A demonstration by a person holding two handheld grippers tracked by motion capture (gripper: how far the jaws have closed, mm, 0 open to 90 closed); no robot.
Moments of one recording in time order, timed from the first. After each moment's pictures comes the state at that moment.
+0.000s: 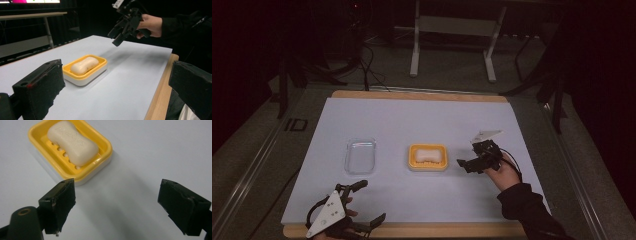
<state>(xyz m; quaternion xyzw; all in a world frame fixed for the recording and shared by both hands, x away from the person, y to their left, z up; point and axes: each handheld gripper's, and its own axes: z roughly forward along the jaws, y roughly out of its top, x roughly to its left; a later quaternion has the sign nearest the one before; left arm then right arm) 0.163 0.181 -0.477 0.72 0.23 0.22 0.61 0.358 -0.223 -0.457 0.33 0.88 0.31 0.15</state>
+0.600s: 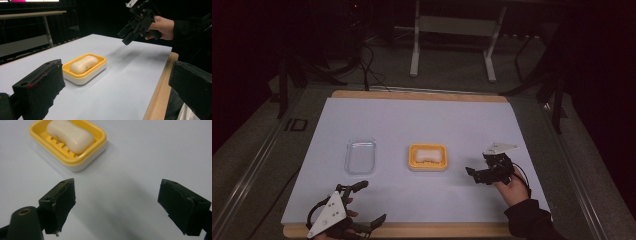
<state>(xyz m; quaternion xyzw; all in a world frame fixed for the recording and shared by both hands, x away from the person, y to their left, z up) 0.162 0.179 -0.478 0.73 0.23 0.22 0.61 0.322 -0.251 -0.466 0.37 0.85 0.34 0.17</state>
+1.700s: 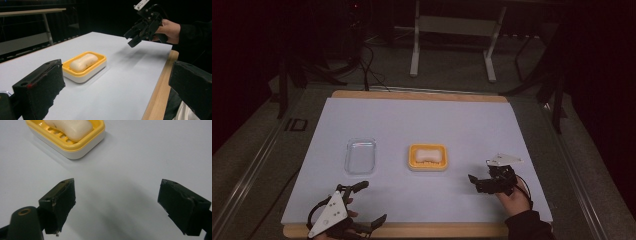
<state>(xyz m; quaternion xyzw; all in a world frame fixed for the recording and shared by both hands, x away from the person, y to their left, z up) 0.162 0.178 -0.477 0.73 0.24 0.22 0.60 0.298 -0.260 -0.483 0.38 0.83 0.35 0.19</state>
